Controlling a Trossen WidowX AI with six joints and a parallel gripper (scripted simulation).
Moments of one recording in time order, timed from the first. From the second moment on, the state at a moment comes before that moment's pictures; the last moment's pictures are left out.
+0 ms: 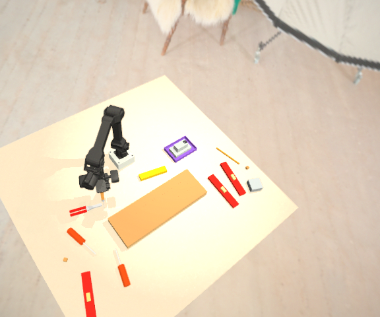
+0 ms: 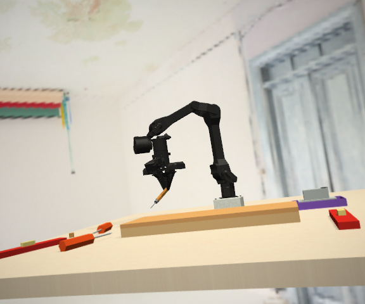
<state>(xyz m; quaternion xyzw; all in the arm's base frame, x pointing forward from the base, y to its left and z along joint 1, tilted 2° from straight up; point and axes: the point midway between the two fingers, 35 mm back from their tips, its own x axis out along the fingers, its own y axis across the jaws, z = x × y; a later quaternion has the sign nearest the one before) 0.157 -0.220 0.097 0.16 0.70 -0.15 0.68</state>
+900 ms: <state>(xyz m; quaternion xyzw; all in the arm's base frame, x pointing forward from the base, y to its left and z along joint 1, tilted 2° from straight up) 0.209 -0.246 0.102 0.51 0.41 -0.37 0.66</state>
